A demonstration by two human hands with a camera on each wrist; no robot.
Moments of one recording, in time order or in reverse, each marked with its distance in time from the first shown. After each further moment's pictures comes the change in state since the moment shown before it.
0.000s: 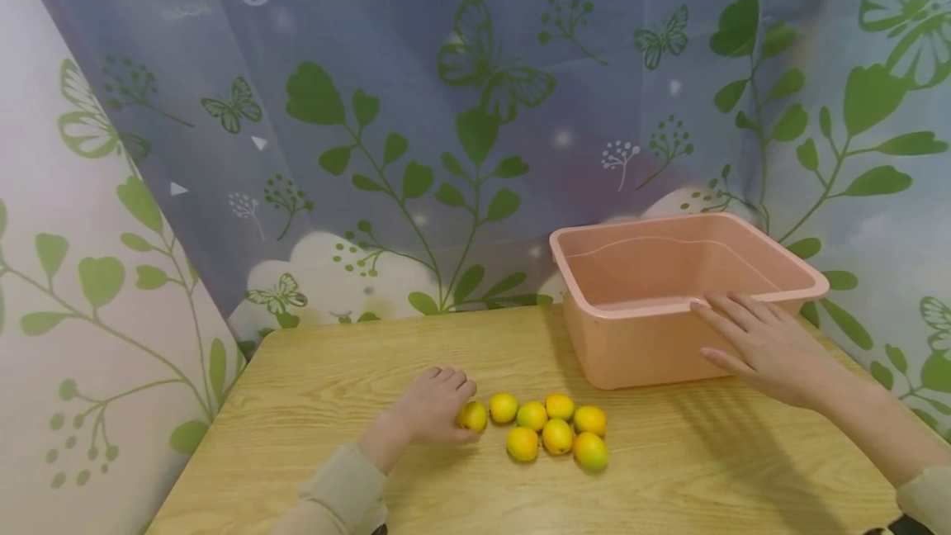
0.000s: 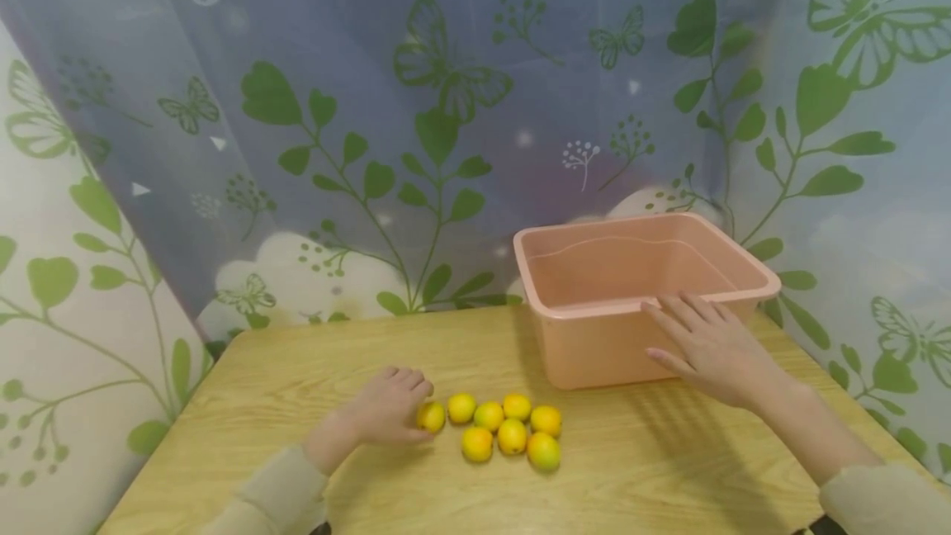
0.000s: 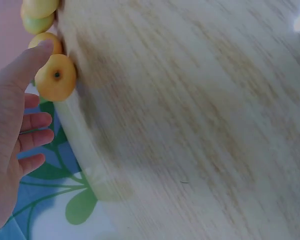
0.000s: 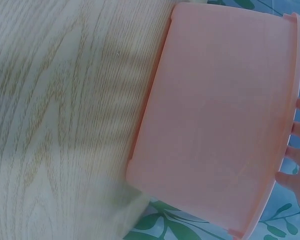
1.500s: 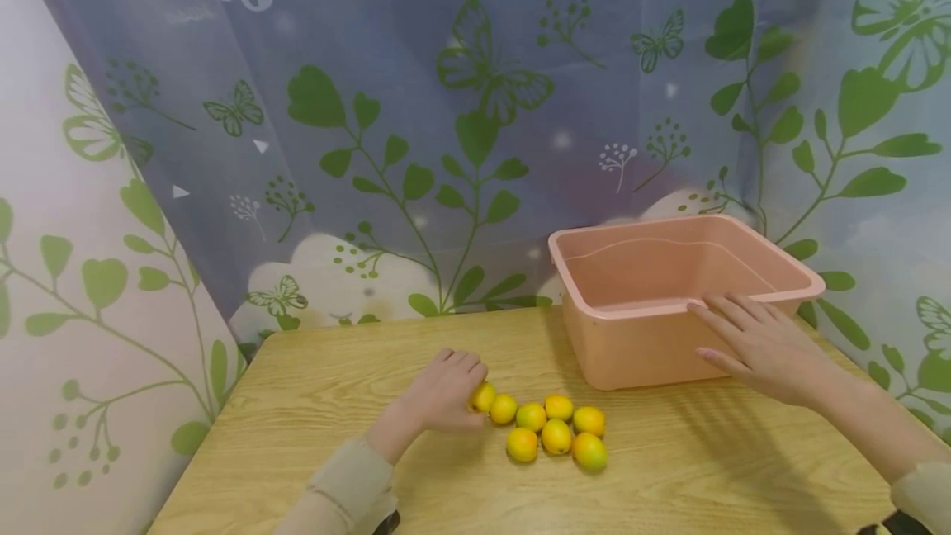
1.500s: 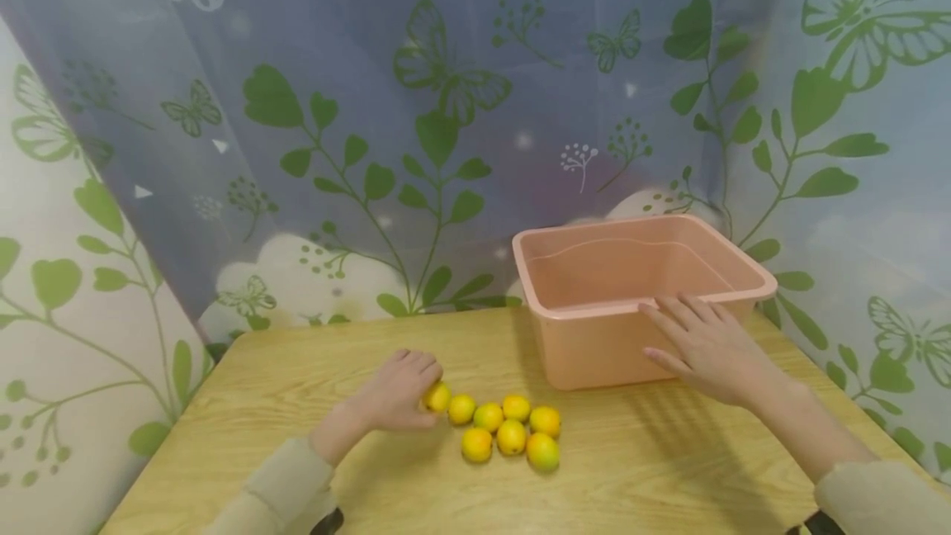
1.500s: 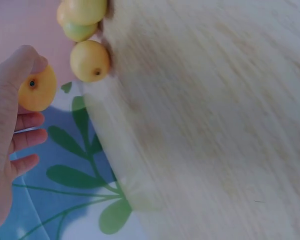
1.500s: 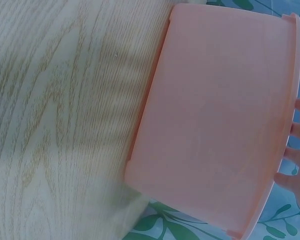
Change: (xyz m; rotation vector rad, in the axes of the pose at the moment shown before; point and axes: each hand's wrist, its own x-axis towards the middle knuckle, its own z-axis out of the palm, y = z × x) left_hand 0.015 0.003 -0.024 -0.040 0.172 0.021; right_hand 0.001 -0.001 -0.001 -0.020 0.036 -0.021
